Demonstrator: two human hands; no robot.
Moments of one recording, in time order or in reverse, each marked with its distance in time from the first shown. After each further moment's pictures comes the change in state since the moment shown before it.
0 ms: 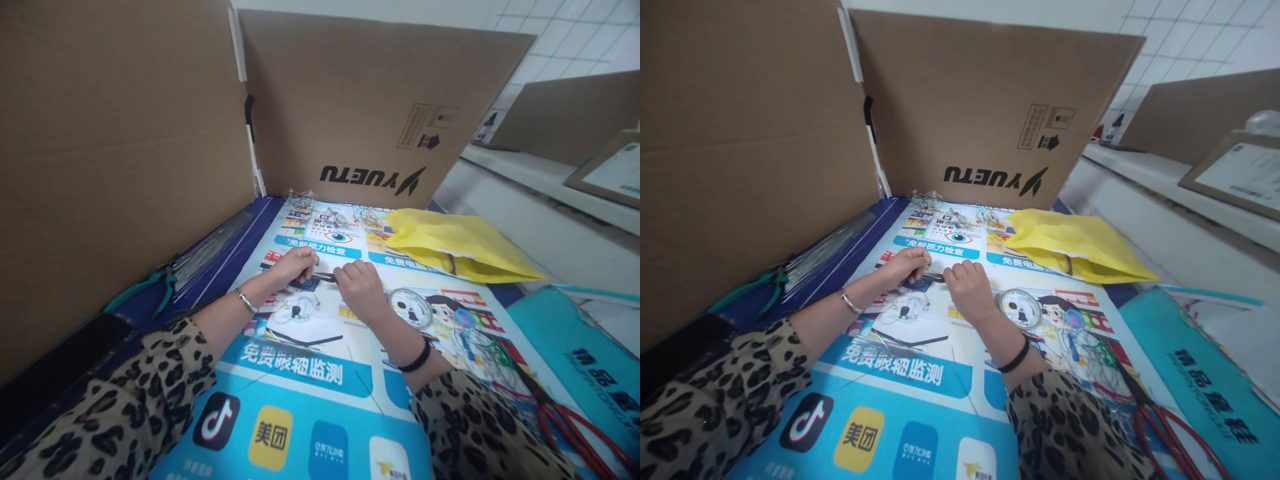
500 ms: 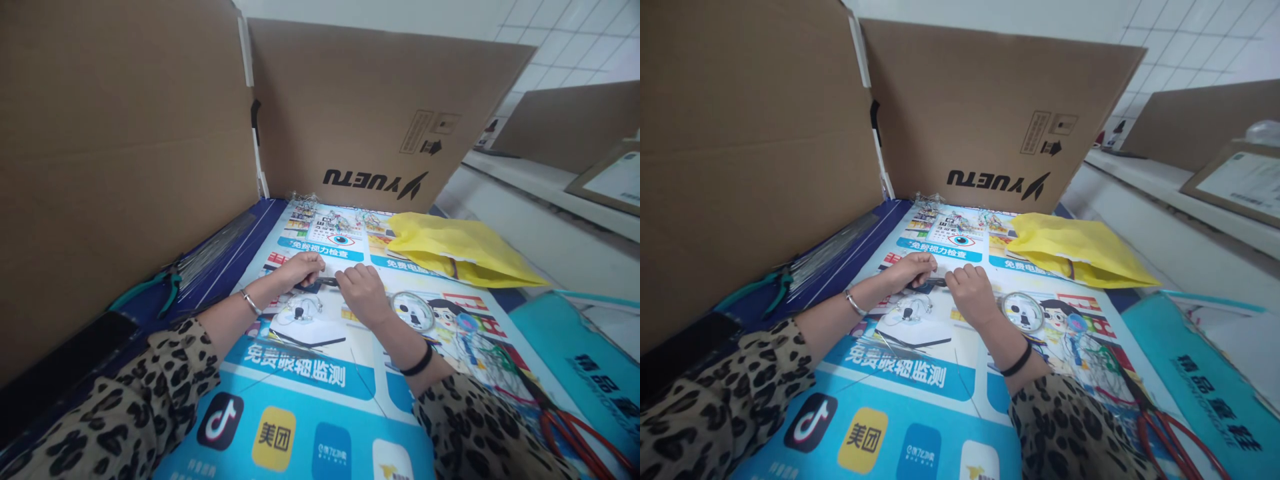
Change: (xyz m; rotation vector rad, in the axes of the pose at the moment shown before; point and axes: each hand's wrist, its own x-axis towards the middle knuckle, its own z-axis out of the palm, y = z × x) left_hand -0.002 0.001 0.002 -0.025 -0.091 -0.025; right_hand -0.001 -0.001 0.001 -0.028 0.028 -0.044
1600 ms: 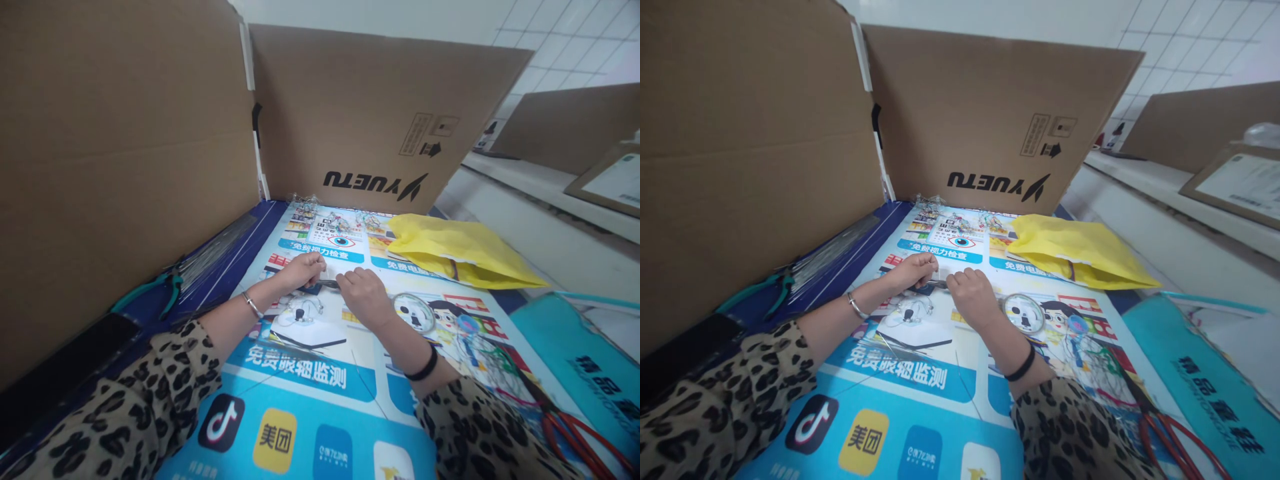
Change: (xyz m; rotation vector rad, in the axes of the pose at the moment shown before) left_hand -0.001 0.003 0.003 0.233 0.048 0.051; right_hand 0.003 -0.001 -0.008 0.073 -0.149 0.008
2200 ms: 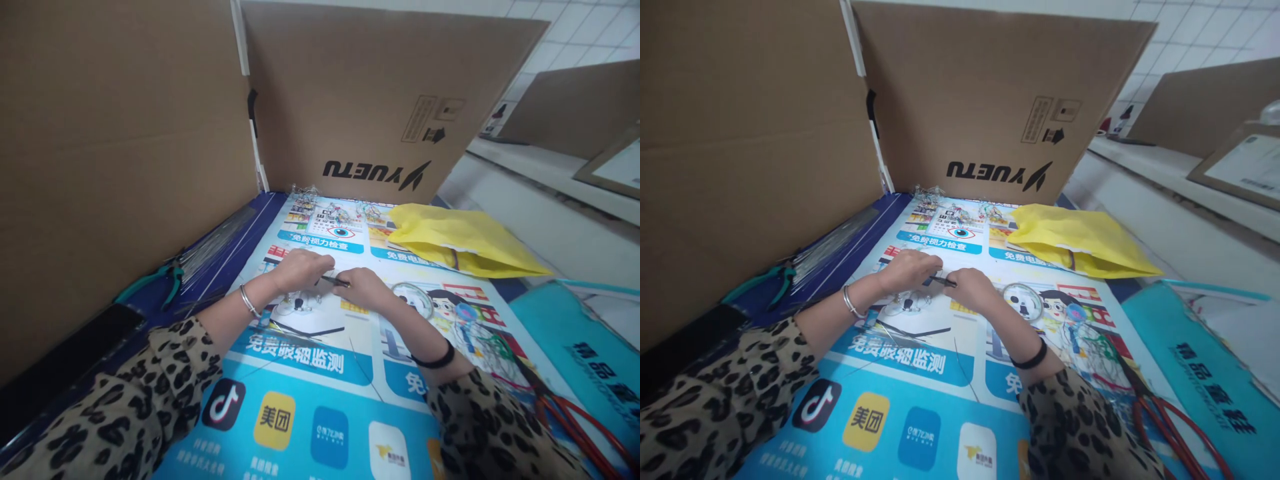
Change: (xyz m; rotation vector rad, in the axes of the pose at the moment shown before) left_hand -0.014 0.009 0.000 0.869 0.001 0.325; right_hand 0.011 0.006 -0.020 0.488 -0.571 0.250
